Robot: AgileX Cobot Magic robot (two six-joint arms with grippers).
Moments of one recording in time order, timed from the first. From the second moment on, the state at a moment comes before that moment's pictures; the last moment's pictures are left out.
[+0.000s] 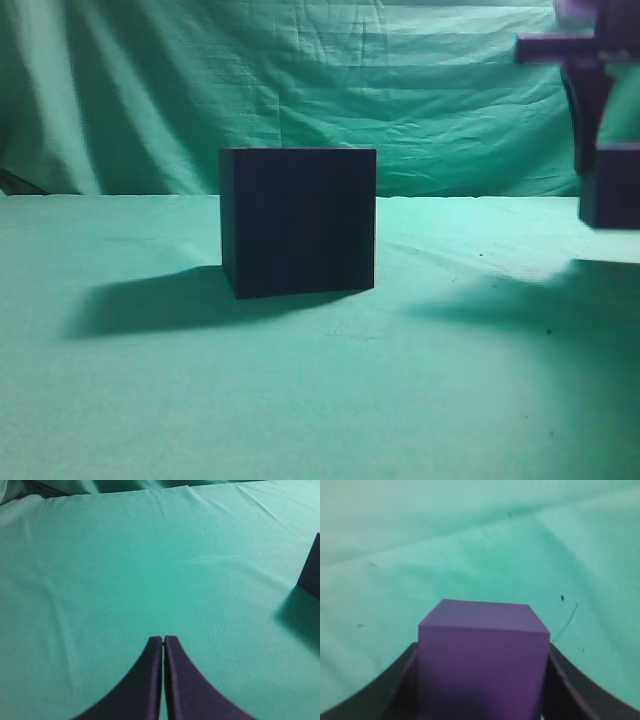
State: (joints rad) left arm -0.17 -0.02 0.02 0.09 0.36 -0.03; right arm 0.29 1.72 -1.18 -0.08 0.93 0.53
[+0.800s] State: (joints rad) left arm -0.17 -0.02 0.02 0.09 0.36 -0.03; right arm 0.80 1.81 -1.62 -0.04 1.19 0.26
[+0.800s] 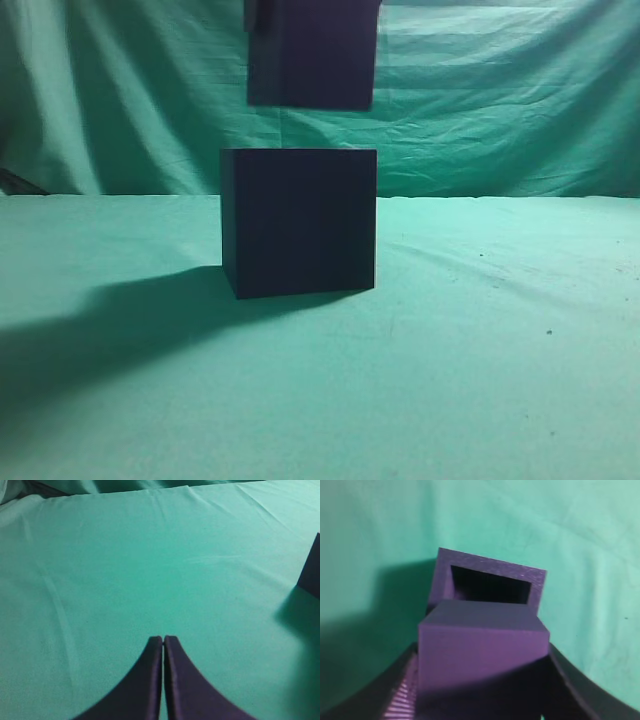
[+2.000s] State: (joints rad) left arm -0.17 -0.02 0.02 0.09 0.36 -0.03; right arm 0.80 1.92 -1.67 -0.07 1.16 0.41
